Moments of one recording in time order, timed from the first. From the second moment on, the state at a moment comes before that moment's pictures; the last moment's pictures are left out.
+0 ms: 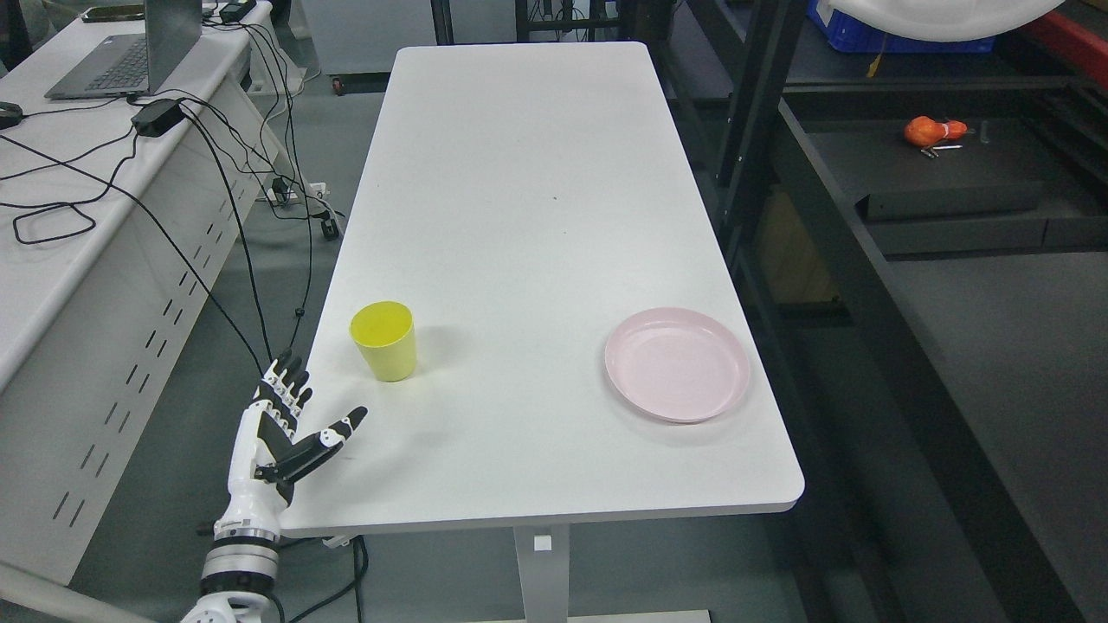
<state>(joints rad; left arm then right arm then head) -0.03 0.09 0.10 -1.63 0.25 -0.03 0.09 0.00 0.00 0.00 -0.24 0.00 0.09 -0.12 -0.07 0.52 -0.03</state>
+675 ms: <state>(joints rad) -0.26 0.09 0.10 -1.41 0.25 -0.03 0.08 0.00 0.00 0.00 -0.24 0.00 0.09 -0.12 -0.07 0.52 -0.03</state>
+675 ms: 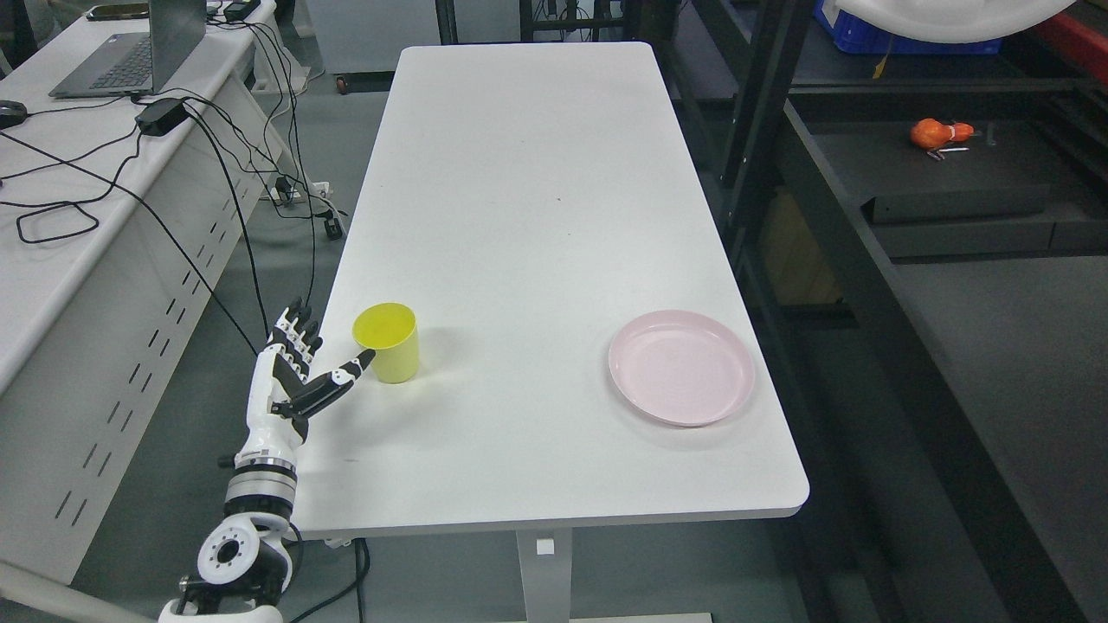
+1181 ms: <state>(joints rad) -0.36 0.07 0.05 -1.26 0.25 -0.03 0.06 0.00 0.00 0.00 -0.24 0.00 0.09 -0.12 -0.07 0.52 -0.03</state>
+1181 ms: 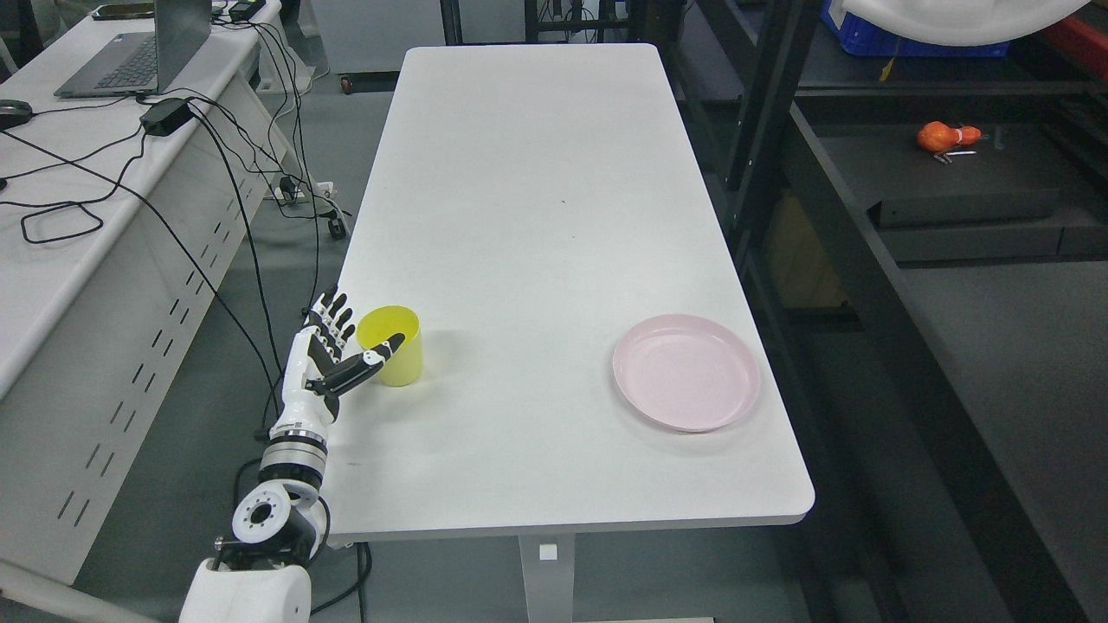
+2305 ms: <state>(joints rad) -0.38 0.01 0.03 -1.16 0.26 -0.20 0.00 0.00 0.00 0.00 -0.24 0.00 0.09 -0.12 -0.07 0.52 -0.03</state>
